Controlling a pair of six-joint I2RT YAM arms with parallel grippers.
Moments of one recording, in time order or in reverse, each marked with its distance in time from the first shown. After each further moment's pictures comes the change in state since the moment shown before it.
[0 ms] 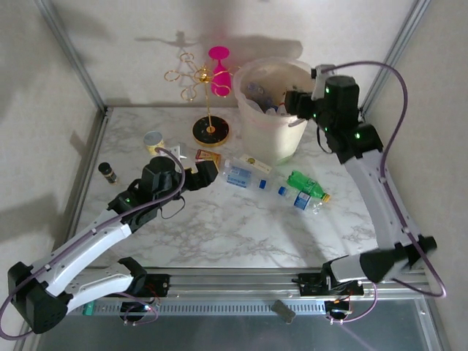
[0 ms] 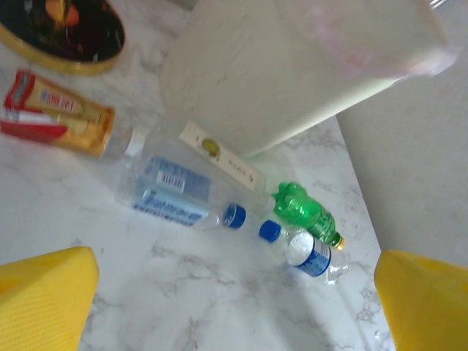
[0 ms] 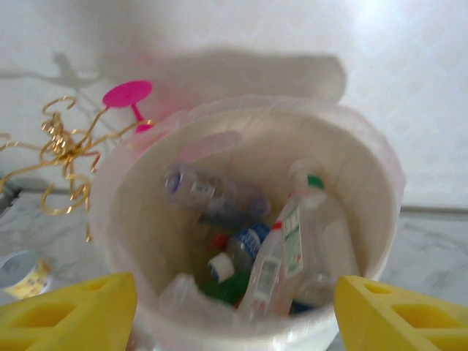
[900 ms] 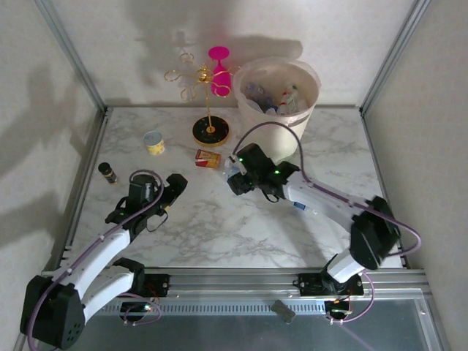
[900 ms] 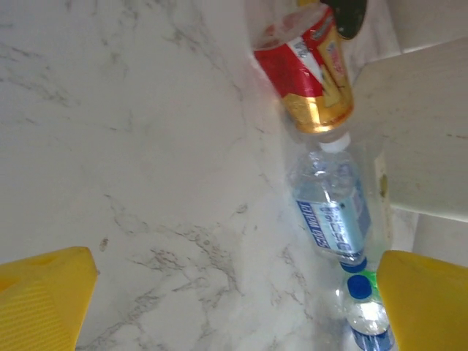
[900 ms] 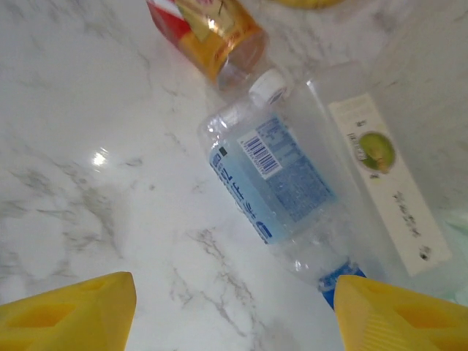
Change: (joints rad) left arm 0.372 -0.082 -0.365 0.078 0.170 -0.278; right arm 0.464 0.245 -0.418 0.064 0.090 -0.109
